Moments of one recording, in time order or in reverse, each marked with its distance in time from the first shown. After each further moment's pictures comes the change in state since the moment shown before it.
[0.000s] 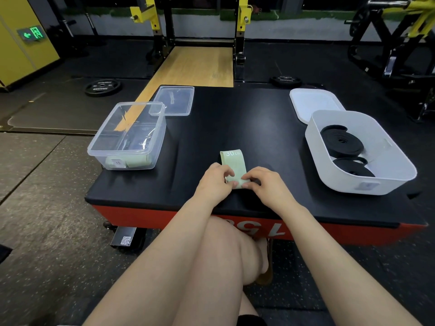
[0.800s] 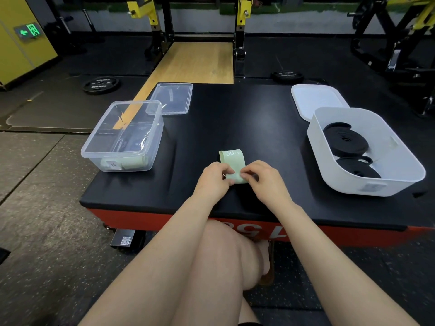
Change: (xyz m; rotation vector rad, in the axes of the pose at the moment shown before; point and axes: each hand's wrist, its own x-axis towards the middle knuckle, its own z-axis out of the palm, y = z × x) left_hand 0.012 -0.002 0.002 -0.001 0.022 -0.018; right_hand 0.015 0.003 0.009 0.006 0.115 0.013
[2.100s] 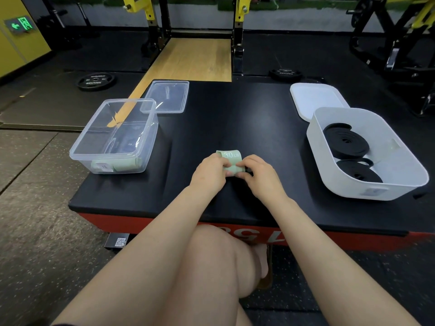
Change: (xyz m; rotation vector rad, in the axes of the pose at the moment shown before) left_hand 0.026 0.008 -0.007 0.264 -0.037 0.058; right_hand 0.022 0.008 0.007 -0.060 -0.001 -0.044
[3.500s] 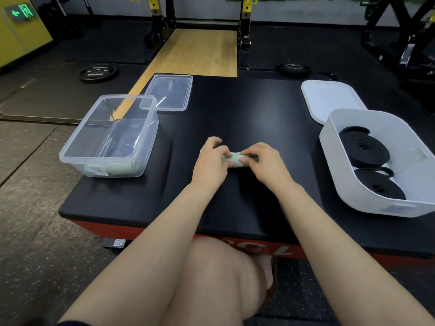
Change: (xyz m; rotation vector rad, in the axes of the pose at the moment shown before) left_hand 0.034 -0.014 0.007 -0.218 0.231 0.012; right_hand 0.055 0.007 -0.004 0.099 -0.075 0.141
